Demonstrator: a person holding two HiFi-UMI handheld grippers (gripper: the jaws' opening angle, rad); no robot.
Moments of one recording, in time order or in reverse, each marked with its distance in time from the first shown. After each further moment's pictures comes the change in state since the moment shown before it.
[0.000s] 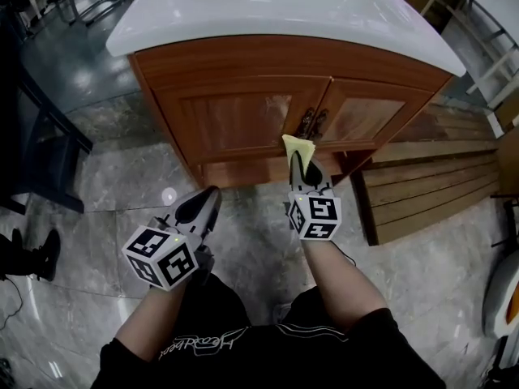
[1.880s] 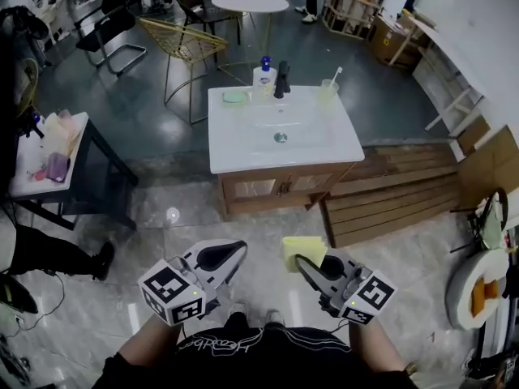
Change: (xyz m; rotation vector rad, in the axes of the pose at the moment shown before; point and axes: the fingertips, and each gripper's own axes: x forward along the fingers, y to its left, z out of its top) left arm -0.248 -0.322 0.381 0.157 0.130 -0.329; right arm -0.339 0.198 0.544 0.102 0.151 0.687
